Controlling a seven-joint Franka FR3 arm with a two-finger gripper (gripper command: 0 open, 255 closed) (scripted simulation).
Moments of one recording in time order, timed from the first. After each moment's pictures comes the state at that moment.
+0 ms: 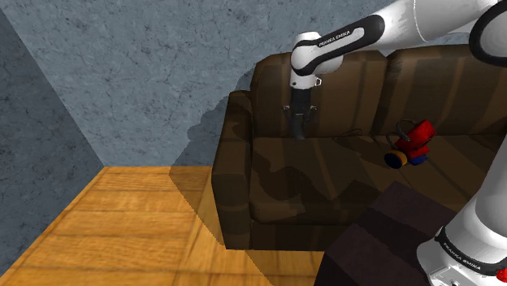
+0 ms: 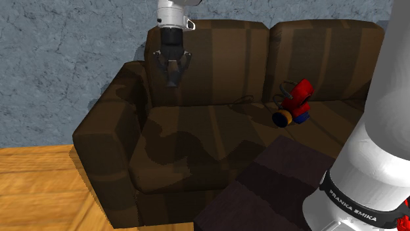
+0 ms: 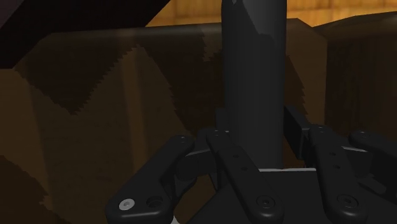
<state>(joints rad) -0.09 0.23 0.11 -1.83 0.16 1.91 0.66</state>
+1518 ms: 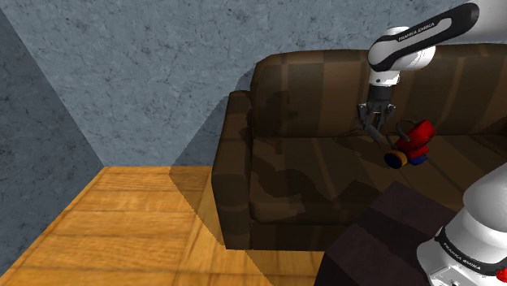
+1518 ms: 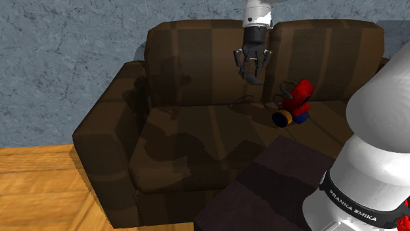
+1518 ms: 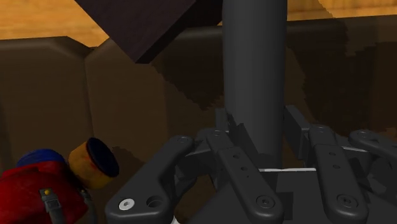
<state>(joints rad) -0.33 -0.19 -0.13 -2.32 0.07 1.93 0.22</state>
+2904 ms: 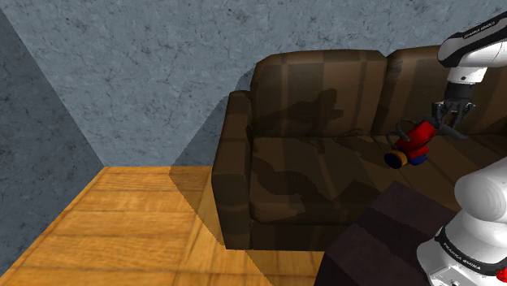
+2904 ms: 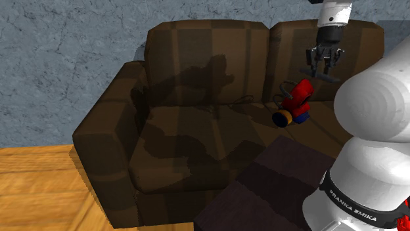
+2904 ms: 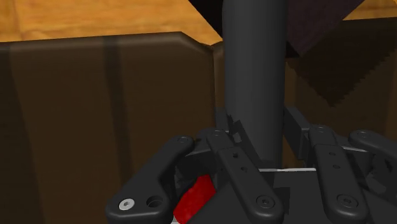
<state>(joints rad) -0.58 -0.17 -0.45 -2.28 -0.11 1.90 -0.27</state>
